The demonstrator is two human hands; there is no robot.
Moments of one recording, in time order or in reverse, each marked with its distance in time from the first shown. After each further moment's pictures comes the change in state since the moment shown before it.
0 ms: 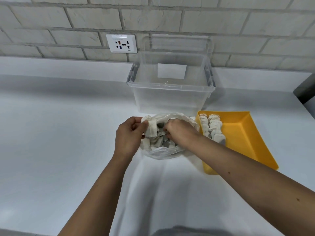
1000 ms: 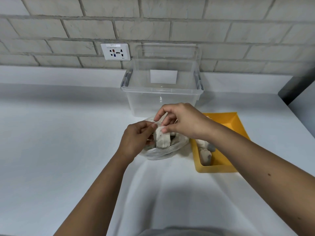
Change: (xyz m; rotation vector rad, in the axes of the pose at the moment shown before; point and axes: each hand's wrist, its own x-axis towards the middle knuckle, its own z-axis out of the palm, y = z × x) left_hand -0.016 0.018 0.018 -0.009 -0.286 0.006; right_hand -0.063 -0.005 -0.105 0.696 0.029 -0.002
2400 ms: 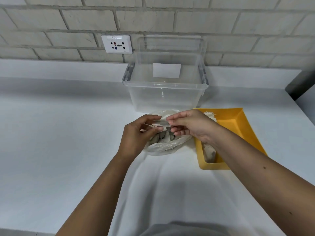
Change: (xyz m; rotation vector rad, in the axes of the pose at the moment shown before) left_hand 0.001 -0.014 -0.007 0.218 0.047 0.257; right_hand 0.010 0.043 0.025 0.830 0.087 0.440
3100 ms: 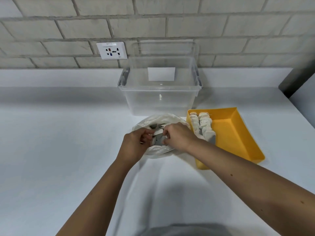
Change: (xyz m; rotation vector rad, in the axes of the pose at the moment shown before) left_hand -0.002 -0.020 0.005 0.354 -0.059 -0.029; right_hand 0.023 0.039 0.019 -1.215 0.122 -0.232
